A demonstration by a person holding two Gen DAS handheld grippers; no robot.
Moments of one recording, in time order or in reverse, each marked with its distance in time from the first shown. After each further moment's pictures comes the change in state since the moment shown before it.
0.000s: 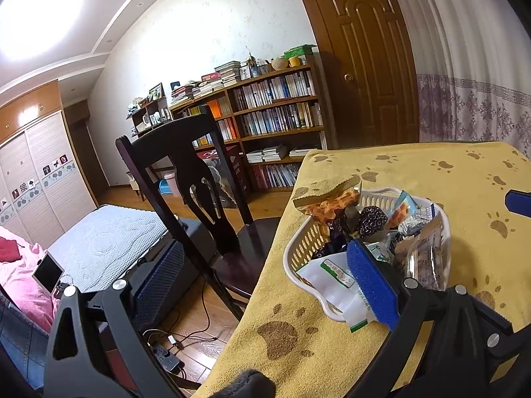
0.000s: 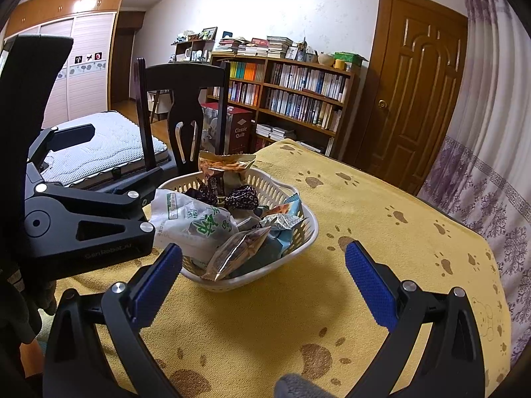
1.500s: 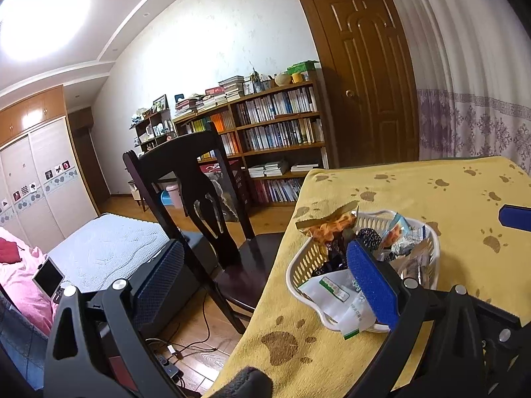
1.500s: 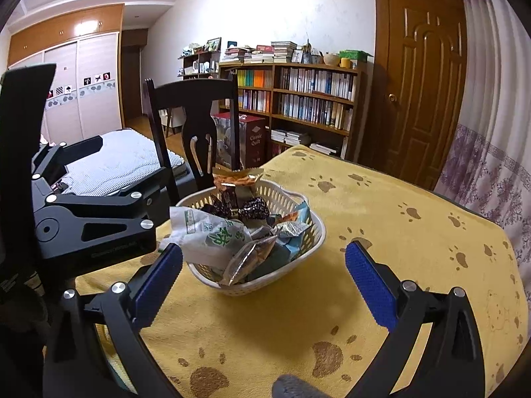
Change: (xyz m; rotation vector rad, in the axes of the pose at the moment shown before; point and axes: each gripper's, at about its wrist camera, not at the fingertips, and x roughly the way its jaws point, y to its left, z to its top) left arm -0.022 0.006 0.009 -0.014 -0.060 0.003; right arm -0.013 -0.014 0.005 0.072 -0.015 0.096
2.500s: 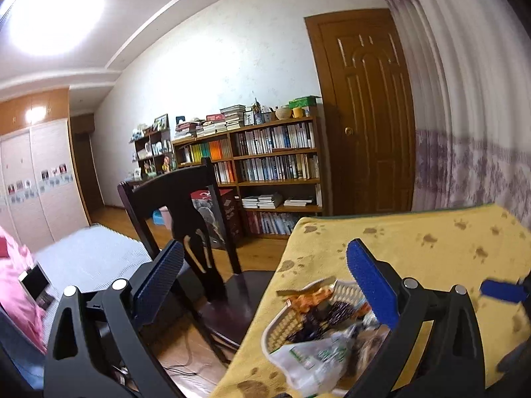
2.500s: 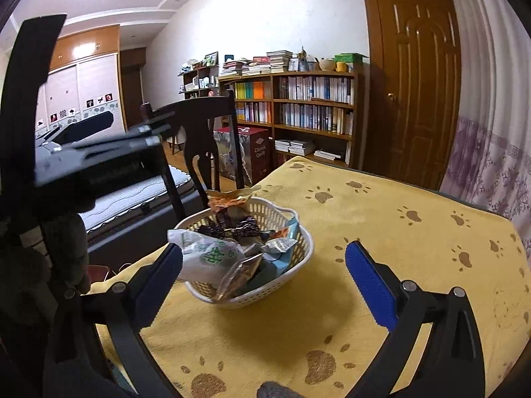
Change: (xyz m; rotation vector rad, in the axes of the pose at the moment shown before) left arm -0.011 -0.006 0.053 -0.058 -0.134 -0.017; right arm -0.013 -0.030 0.011 0.070 -0.056 0.056
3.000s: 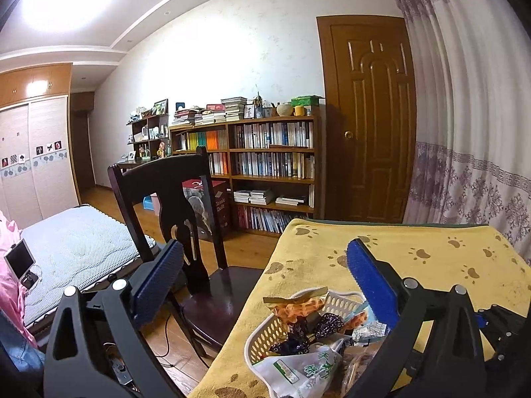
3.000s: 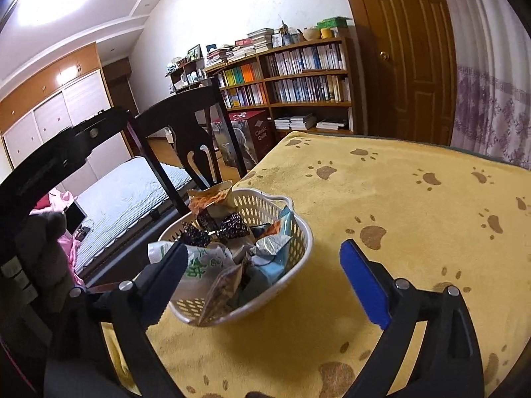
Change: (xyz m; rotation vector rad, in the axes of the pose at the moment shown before) left arm 0.028 0.008 0.005 -0.129 0.024 -0.042; right arm 0.052 -0.037 0.001 0.178 0.086 0.053
